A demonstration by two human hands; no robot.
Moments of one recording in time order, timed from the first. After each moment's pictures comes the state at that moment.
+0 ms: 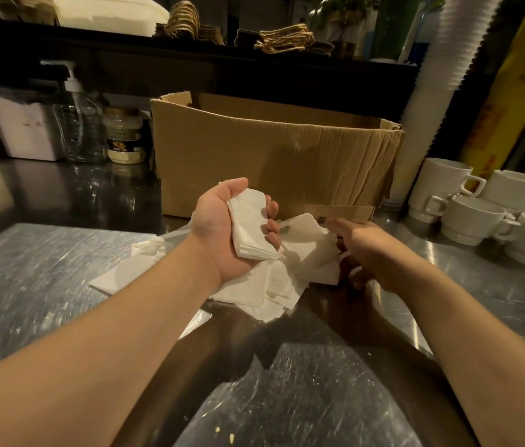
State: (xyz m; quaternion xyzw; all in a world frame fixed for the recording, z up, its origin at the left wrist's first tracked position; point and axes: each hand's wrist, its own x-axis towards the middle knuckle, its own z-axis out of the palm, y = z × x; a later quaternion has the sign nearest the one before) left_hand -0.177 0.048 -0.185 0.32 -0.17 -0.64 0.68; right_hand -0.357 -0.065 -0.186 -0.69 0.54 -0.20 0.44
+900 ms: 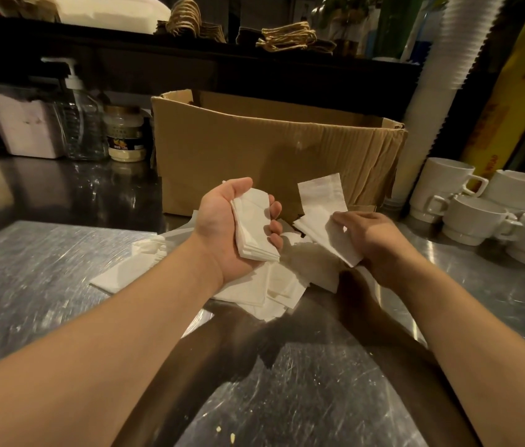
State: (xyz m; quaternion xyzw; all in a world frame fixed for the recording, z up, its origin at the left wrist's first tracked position) left_hand -0.181 0.048 -0.184 0.34 -0.18 -0.63 0.67; right_hand -0.356 -0.067 -0.188 -0.61 0.47 -0.36 0.53
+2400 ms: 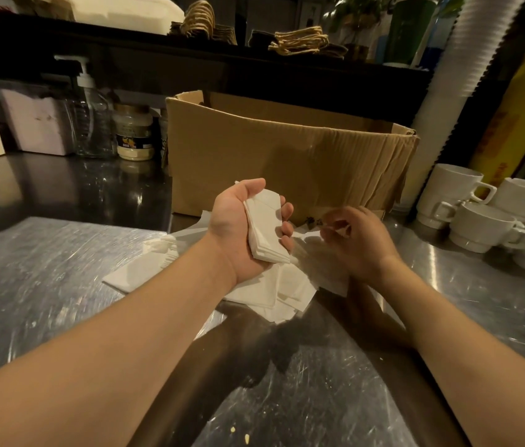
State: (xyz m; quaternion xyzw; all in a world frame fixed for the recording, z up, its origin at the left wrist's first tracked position) left_hand -0.180 0.049 -0.182 0.34 -0.18 -0.63 0.67; right_hand -0.342 -0.092 -0.211 -0.86 0.41 -0.29 0.11
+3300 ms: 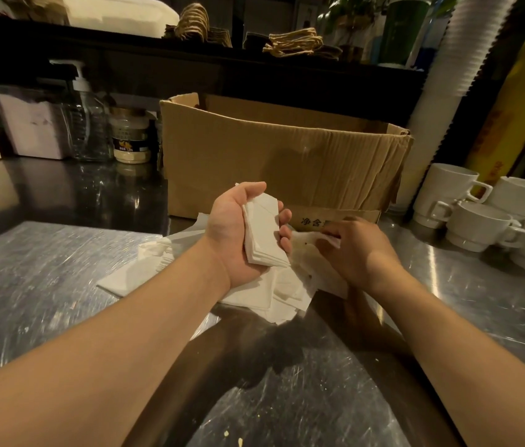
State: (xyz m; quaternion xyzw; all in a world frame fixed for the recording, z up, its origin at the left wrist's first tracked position) left_hand -0.180 0.048 -0.186 0.33 -0.19 -0.65 0.66; right_hand -0.344 -0.072 -0.204 -0.88 0.44 -0.20 0.03
